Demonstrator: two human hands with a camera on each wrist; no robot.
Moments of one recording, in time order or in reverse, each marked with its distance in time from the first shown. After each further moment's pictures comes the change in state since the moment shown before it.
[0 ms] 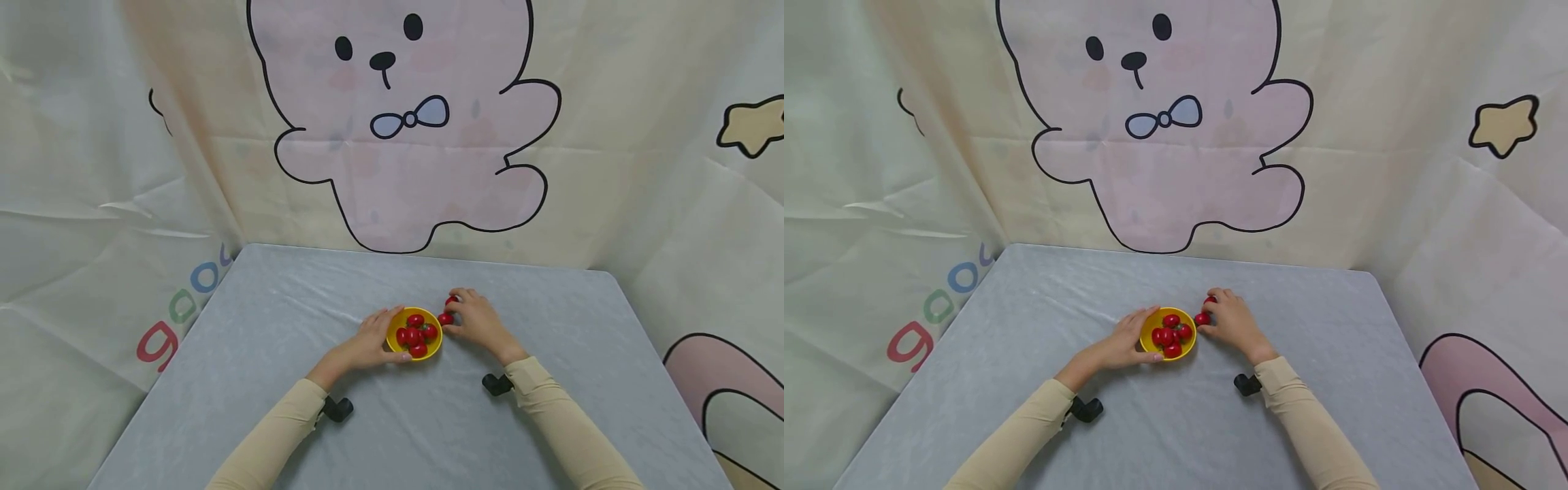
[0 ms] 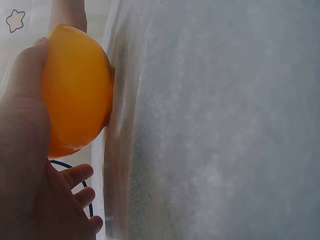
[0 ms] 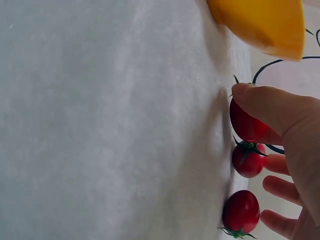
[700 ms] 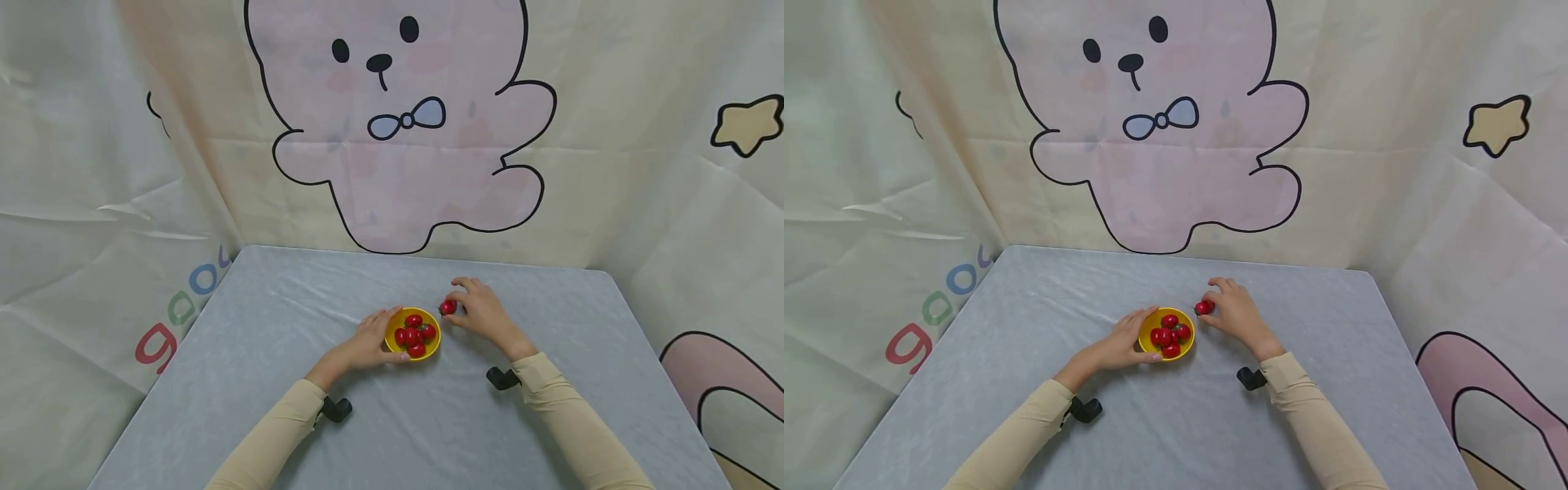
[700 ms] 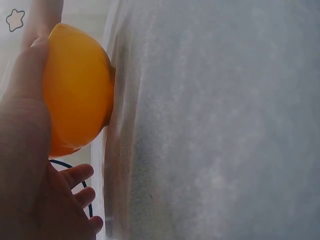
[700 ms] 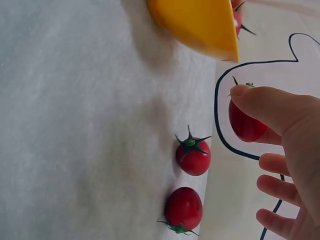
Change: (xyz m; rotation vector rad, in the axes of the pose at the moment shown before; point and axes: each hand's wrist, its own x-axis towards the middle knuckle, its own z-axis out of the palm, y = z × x) left_hand -0.001 0.001 0.000 0.006 0.008 0.010; right_hand 0.001 -0.003 -0.033 0.042 0.041 -0.003
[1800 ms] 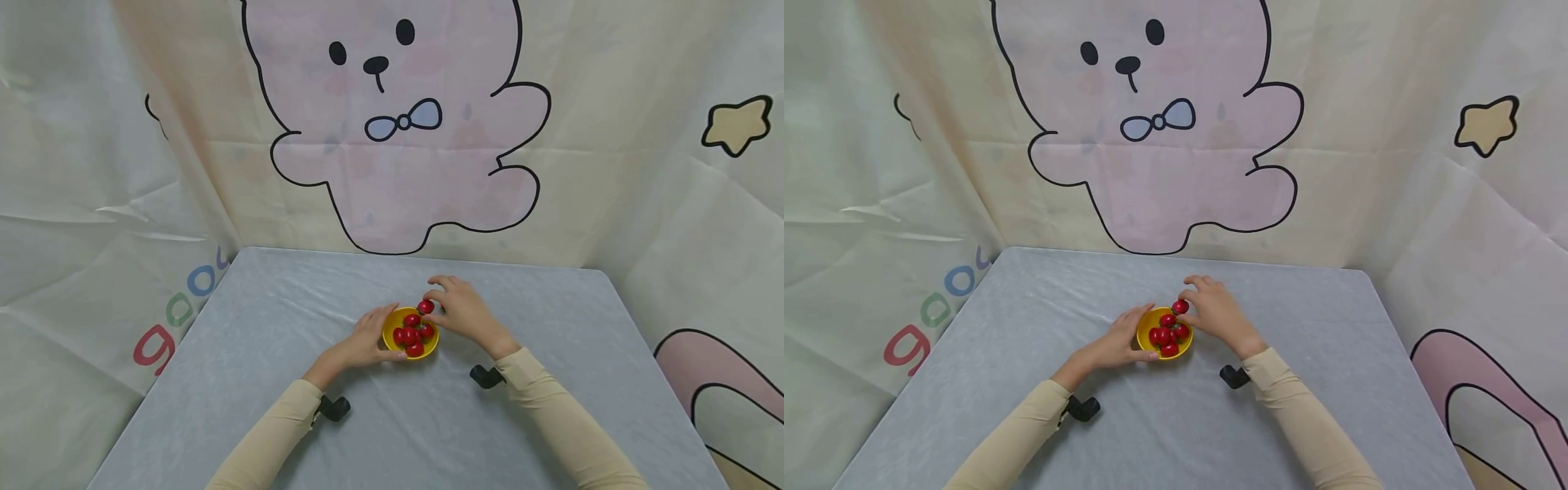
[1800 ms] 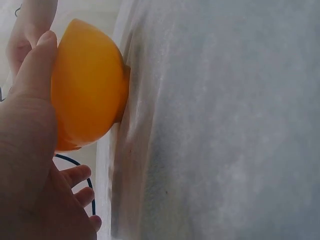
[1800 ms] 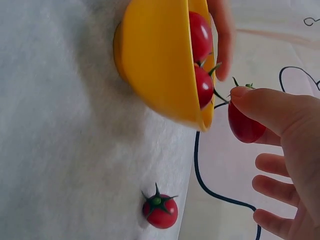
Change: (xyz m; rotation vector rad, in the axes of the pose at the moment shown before) left_hand -0.002 0.001 -0.004 -0.026 0.022 0.019; right_hand 0.013 -0.041 -0.011 -0.062 -0.013 -0.079
